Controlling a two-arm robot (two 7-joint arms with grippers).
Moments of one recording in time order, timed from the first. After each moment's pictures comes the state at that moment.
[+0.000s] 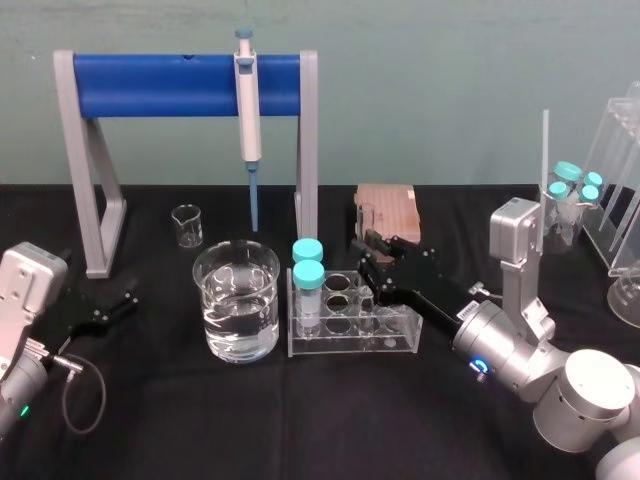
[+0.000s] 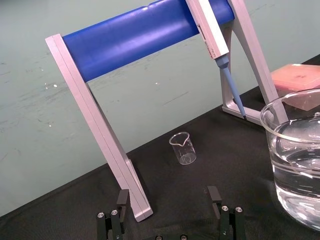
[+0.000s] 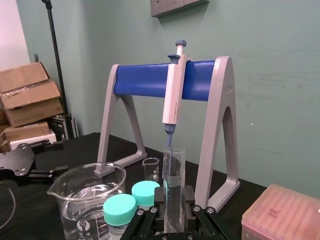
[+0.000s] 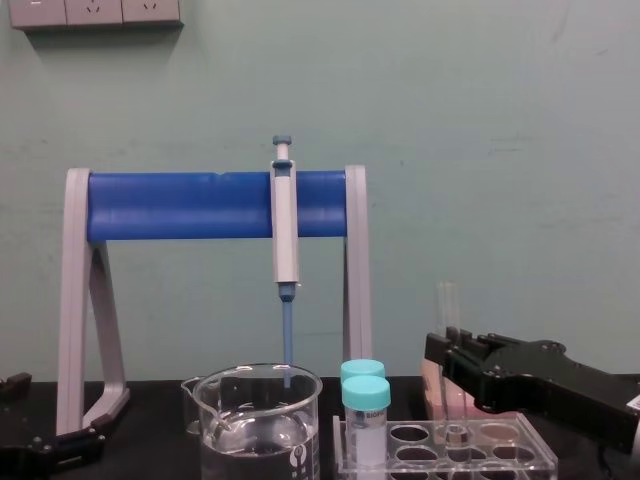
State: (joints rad) left arm -0.20 0.60 0.45 -1.41 -0.25 -0.12 0.03; right arm 0.32 0.28 -0.35 -1.23 0.40 -0.22 0.51
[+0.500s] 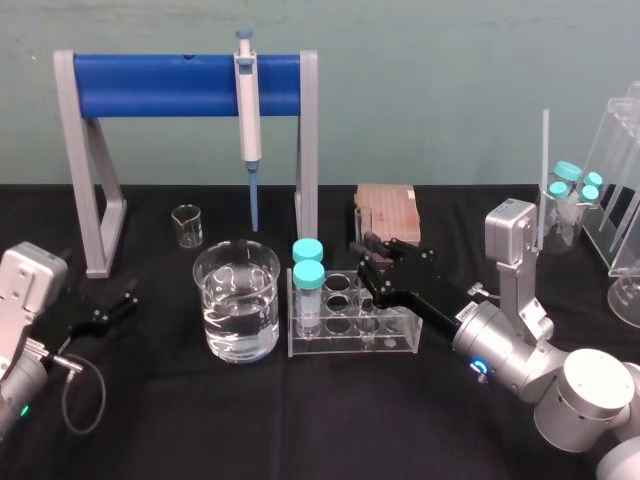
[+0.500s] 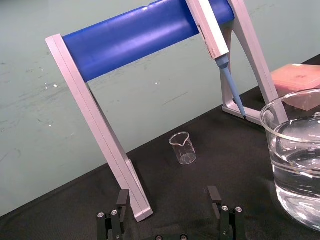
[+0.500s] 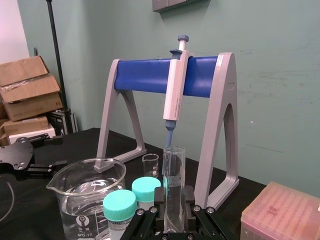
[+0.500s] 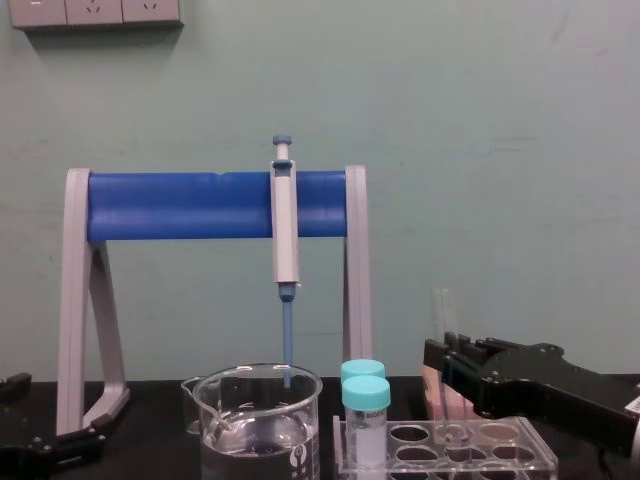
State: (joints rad) left arm -0.20 0.60 0.45 -1.41 -0.25 -0.12 0.03; right arm 0.32 0.29 -0.35 -1.23 0.38 -0.21 0.51
